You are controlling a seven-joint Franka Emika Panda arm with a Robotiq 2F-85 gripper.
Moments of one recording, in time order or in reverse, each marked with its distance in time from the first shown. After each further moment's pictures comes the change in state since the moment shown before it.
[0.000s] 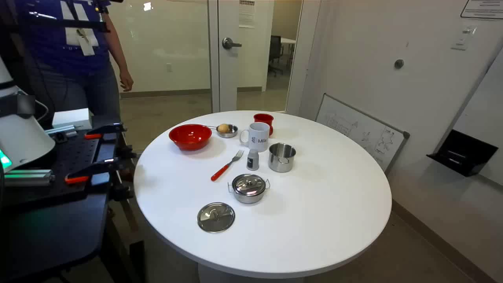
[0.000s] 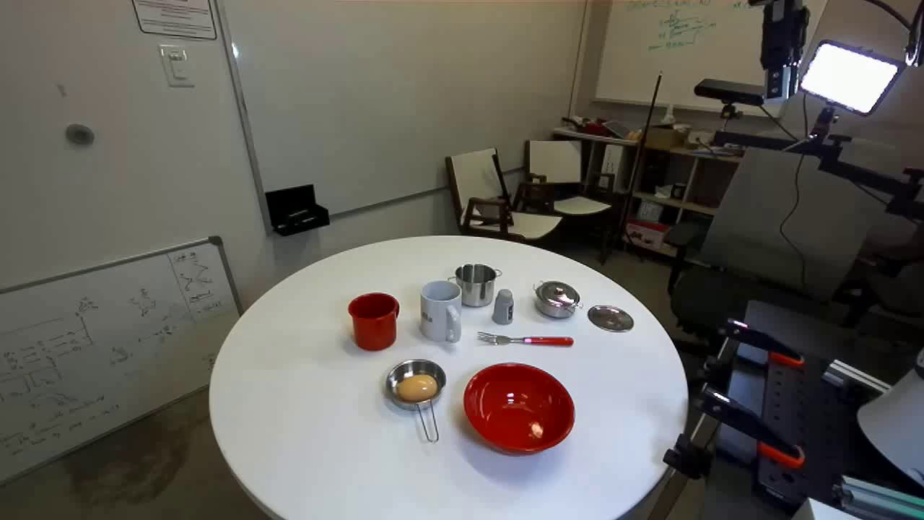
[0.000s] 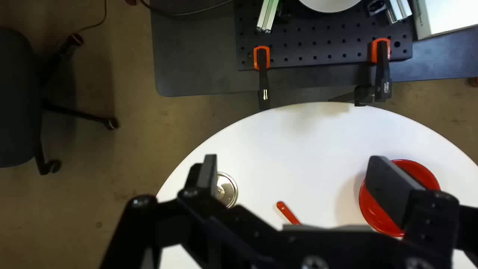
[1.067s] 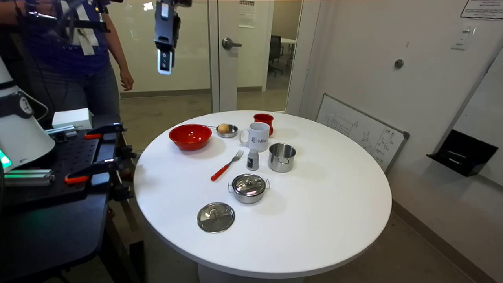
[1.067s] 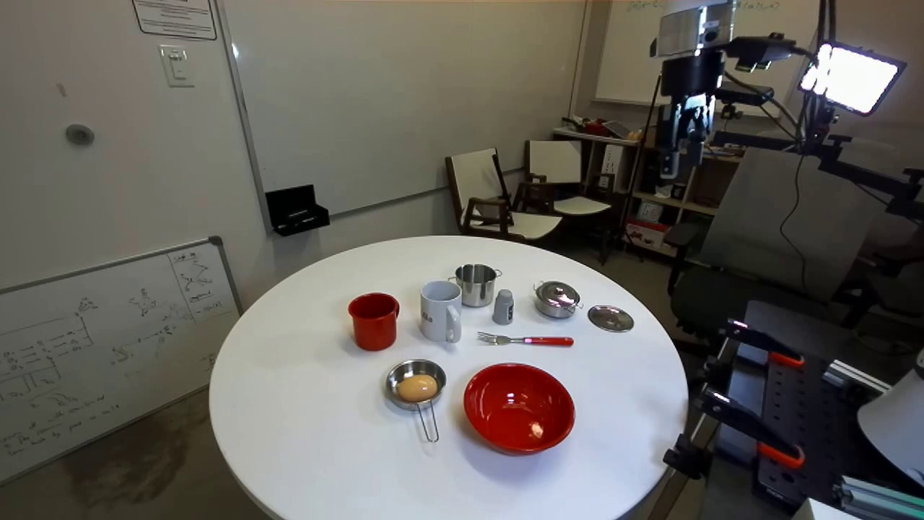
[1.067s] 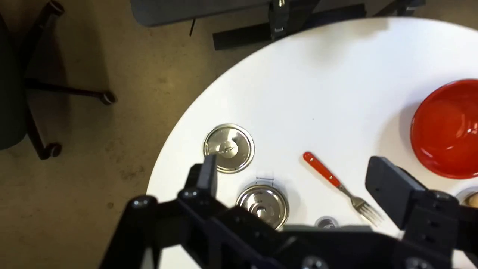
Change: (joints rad) arm -0.007 0.350 -0.045 -0.028 0.007 0.475 0.098
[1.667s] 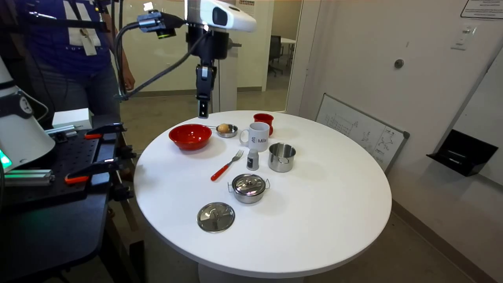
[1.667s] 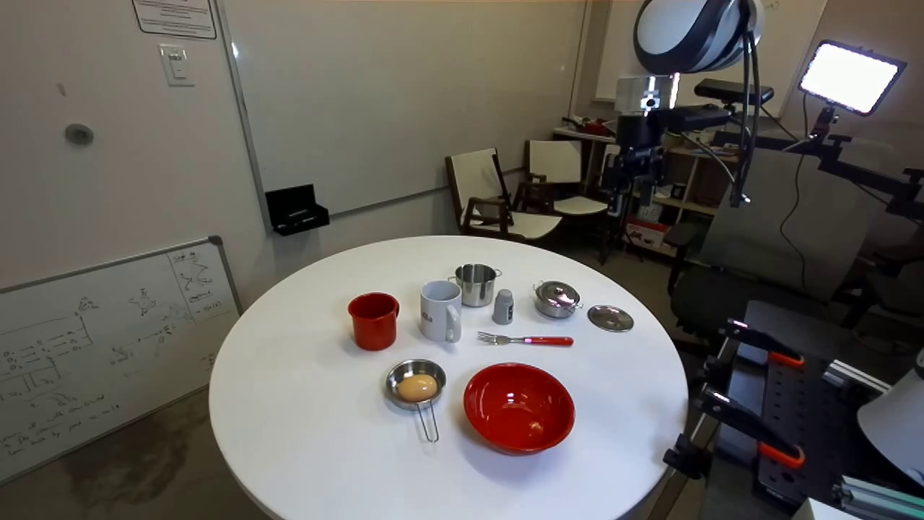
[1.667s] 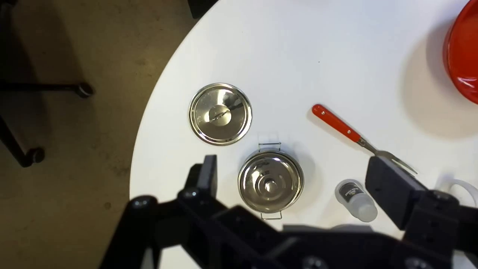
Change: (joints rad) arm -0.010 0.316 -0.015 0.082 0.120 0.287 0.034
